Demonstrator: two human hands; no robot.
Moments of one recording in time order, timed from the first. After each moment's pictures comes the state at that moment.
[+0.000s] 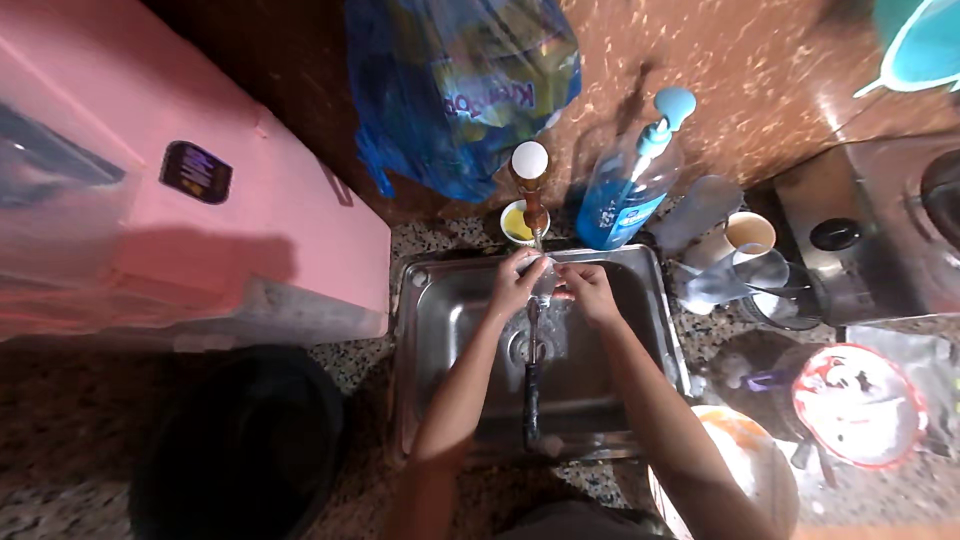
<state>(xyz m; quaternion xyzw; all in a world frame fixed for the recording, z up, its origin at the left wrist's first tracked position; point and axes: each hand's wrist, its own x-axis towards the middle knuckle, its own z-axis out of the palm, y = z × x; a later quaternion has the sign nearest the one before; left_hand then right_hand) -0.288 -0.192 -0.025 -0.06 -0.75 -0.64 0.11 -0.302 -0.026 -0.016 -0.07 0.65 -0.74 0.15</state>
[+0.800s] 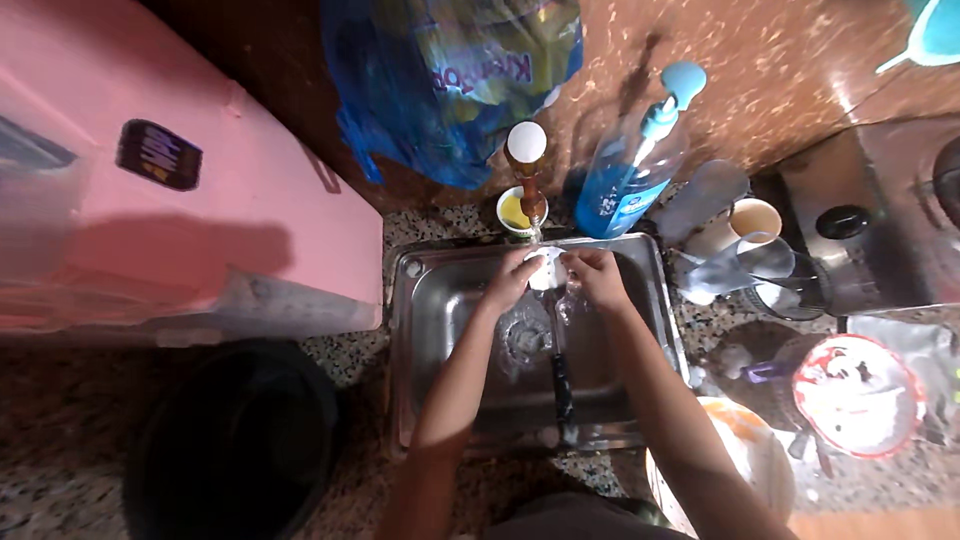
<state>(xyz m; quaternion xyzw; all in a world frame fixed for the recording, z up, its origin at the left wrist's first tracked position) -0.286 -0.195 -0.031 -0.02 -0.69 -0.72 -0.06 -0.317 -0.009 -0.023 -0.08 0.73 -0.67 0.15</state>
